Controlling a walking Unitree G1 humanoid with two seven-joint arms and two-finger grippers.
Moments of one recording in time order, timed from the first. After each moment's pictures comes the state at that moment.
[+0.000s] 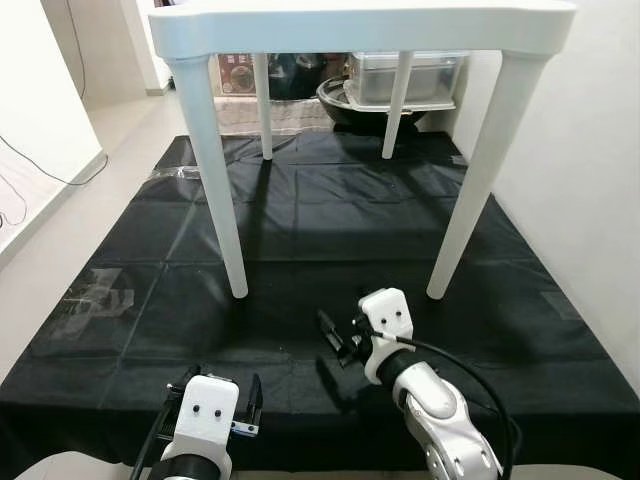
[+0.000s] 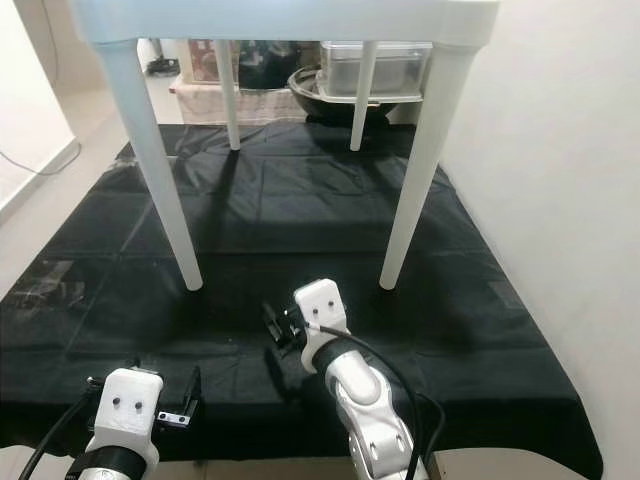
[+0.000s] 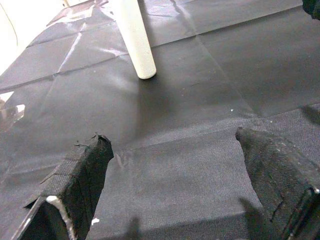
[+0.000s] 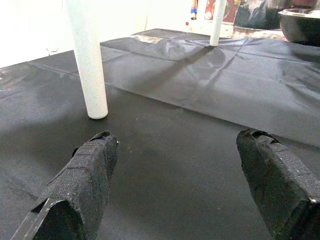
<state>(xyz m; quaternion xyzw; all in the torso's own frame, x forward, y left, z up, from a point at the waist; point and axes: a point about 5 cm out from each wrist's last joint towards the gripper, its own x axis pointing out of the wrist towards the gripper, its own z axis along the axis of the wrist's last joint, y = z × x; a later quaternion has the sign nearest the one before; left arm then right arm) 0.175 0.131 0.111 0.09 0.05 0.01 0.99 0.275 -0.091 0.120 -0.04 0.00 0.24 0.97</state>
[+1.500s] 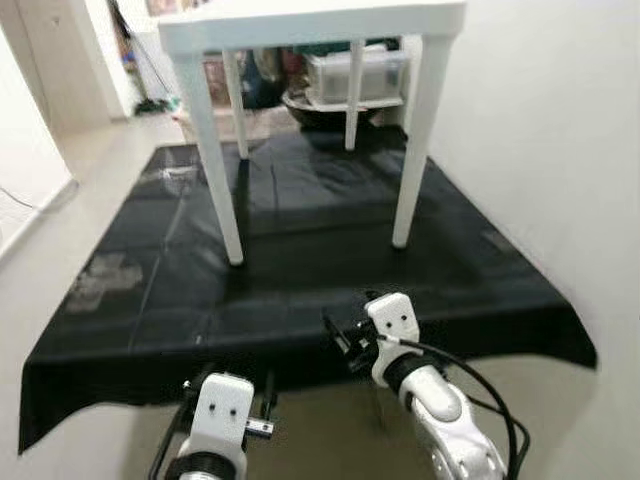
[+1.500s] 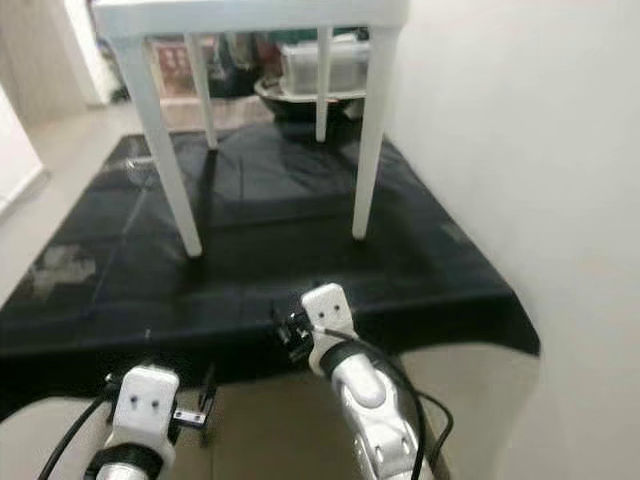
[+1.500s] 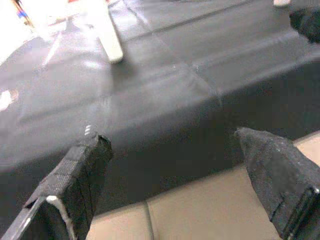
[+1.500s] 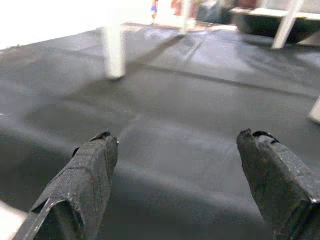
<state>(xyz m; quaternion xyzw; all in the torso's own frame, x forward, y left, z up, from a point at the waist) 0.177 0.126 0.105 0.09 0.05 -0.01 0.99 0.276 -0.092 0.112 -0.05 0.01 0.22 0.97</state>
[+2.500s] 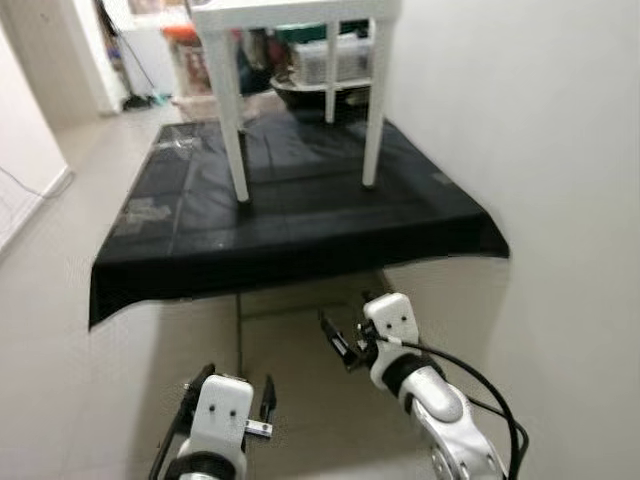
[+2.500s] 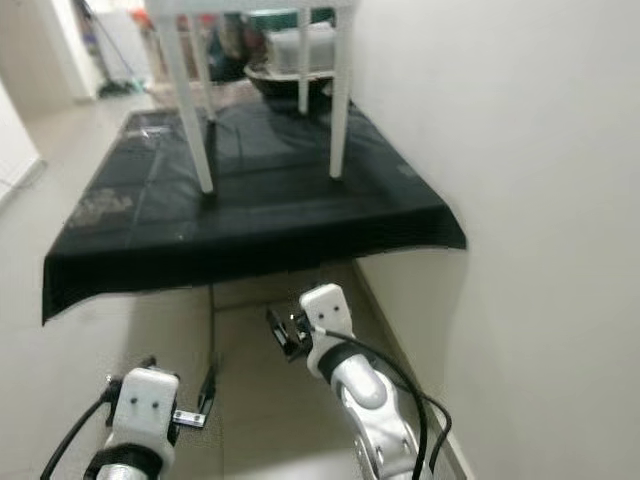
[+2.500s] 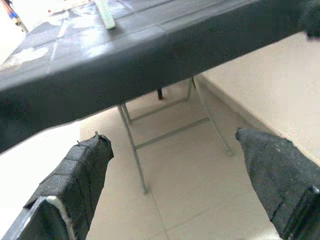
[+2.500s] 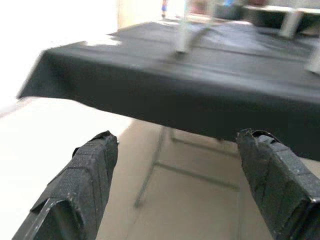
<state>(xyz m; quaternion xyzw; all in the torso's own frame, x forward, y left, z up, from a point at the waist) 0.179 0.127 0.107 0.09 0.04 0.00 1.00 0.273 -0.088 0.112 -0.04 0.01 0.25 0.97</state>
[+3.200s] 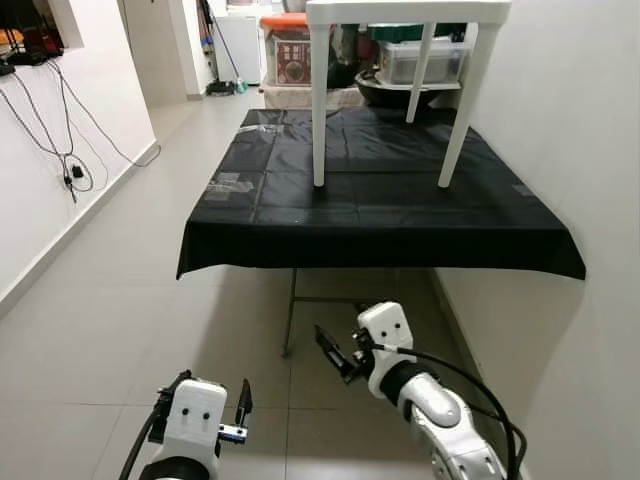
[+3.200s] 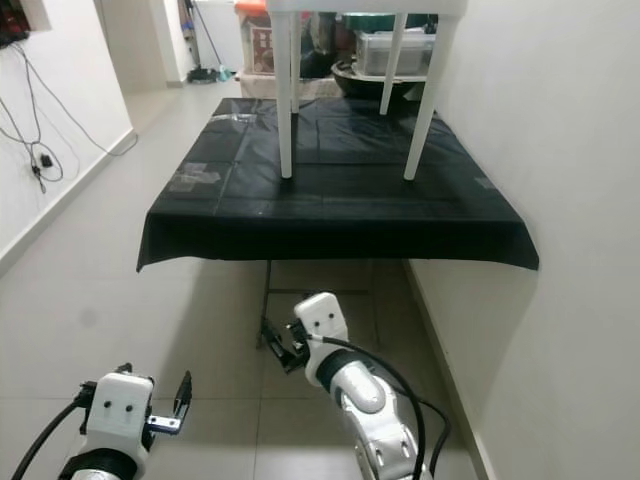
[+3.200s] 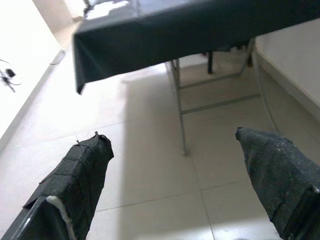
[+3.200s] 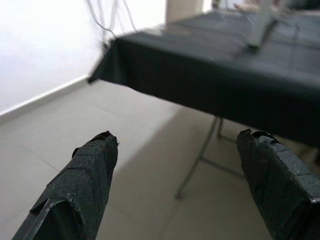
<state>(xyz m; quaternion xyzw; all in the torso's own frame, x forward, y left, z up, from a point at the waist) 0.182 0.143 0.091 0.09 0.06 0.00 0.99 0.276 -0.107 0.100 -0.05 0.05 0.24 0.97</state>
